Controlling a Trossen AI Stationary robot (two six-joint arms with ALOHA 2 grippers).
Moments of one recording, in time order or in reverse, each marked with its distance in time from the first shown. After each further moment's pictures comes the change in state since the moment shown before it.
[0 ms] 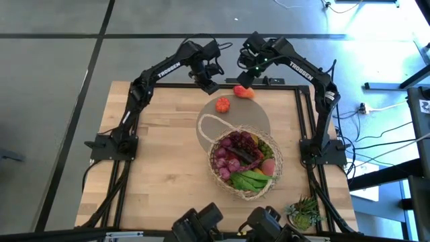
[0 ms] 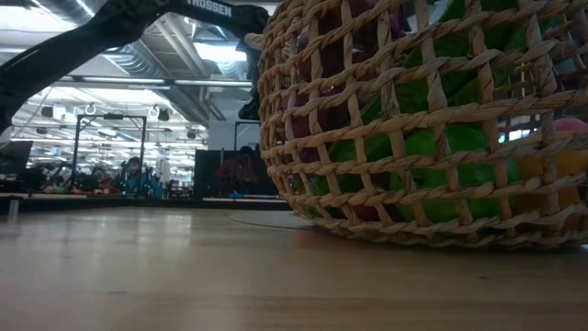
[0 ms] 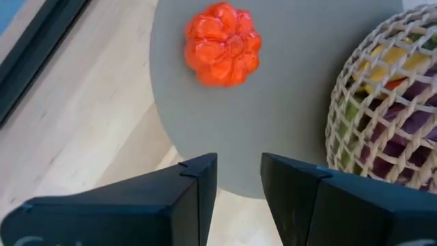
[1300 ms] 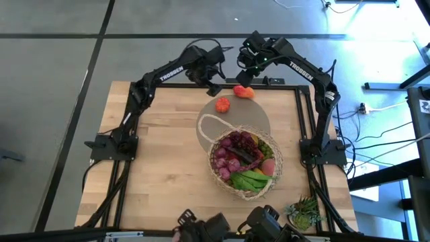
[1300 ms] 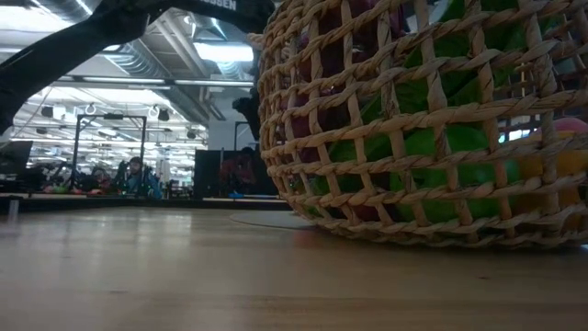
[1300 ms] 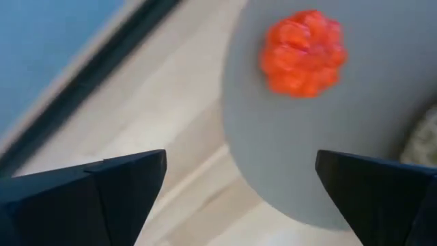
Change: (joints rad) left arm -0.054 0.000 0.000 -0.003 -0.299 -0.192; right arm 0.000 0.000 0.000 0.038 0.000 -0.001
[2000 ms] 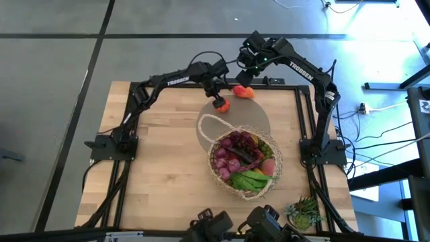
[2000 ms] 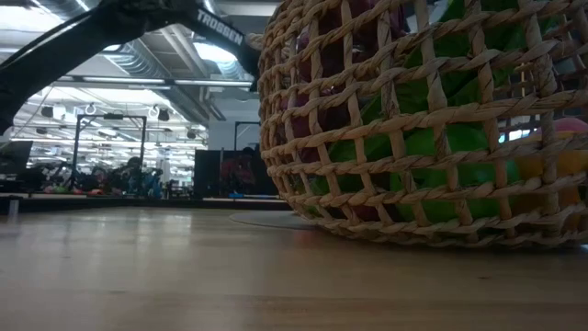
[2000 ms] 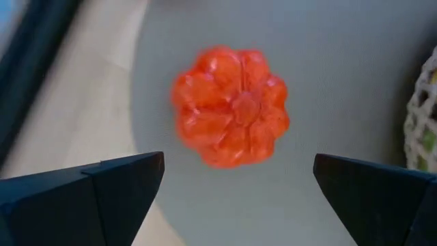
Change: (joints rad) left arm -0.024 0.000 -0.352 0.495 0.204 0.306; right arm 0.000 0.000 0.000 0.000 0.000 0.001
